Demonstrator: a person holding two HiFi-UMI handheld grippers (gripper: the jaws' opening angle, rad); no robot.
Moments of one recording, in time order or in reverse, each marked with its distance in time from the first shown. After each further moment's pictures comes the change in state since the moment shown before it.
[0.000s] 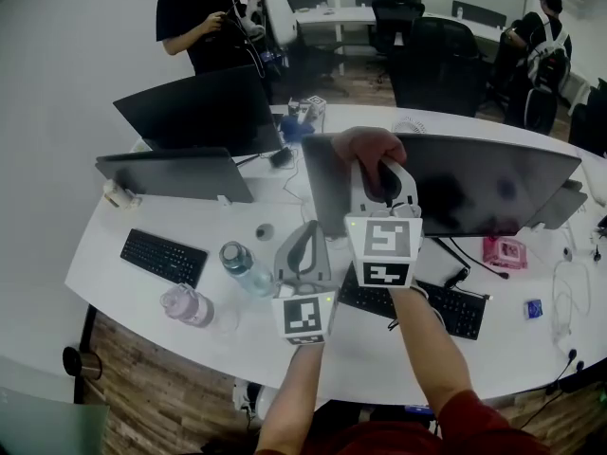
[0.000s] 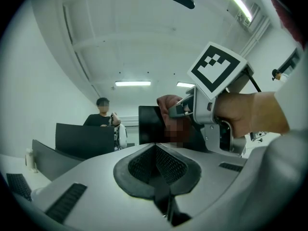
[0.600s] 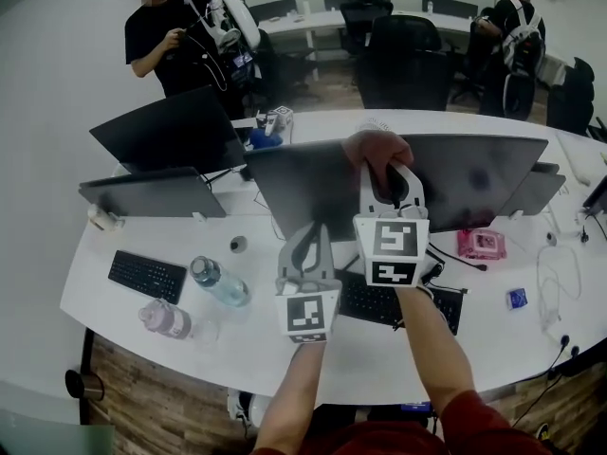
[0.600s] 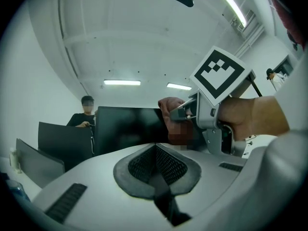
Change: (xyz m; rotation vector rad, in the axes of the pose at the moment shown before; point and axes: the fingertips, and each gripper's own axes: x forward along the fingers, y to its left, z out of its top) left arm 0.034 -0.094 0.014 0.013 -0.004 -0.122; right arm -0.038 -0.106 -0.015 0.001 0.017 -0.108
